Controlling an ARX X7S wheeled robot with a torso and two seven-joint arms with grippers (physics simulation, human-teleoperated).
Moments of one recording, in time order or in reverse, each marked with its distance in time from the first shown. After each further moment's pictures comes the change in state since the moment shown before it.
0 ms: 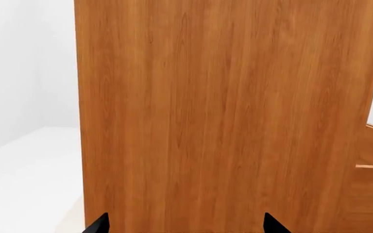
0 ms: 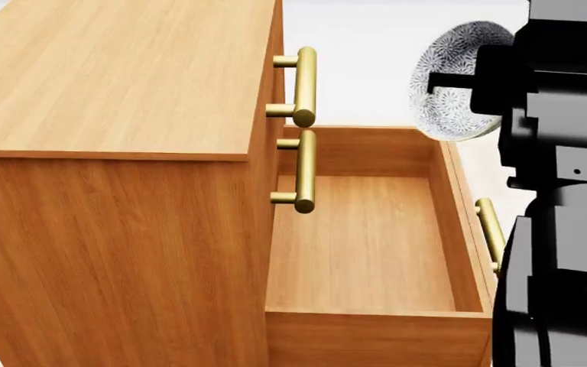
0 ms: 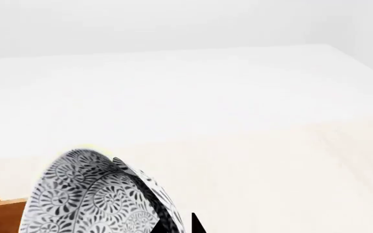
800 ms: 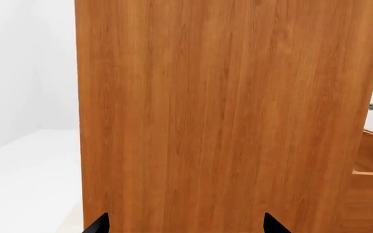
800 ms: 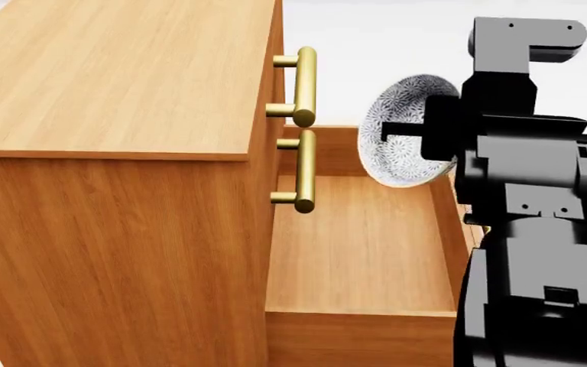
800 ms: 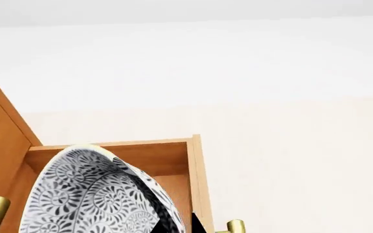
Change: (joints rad) left arm 0.000 -0.016 0.003 0.030 -0.011 -0.010 -0.010; right arm -0.088 -0.055 0.038 0.000 -0.020 0.016 -0.067
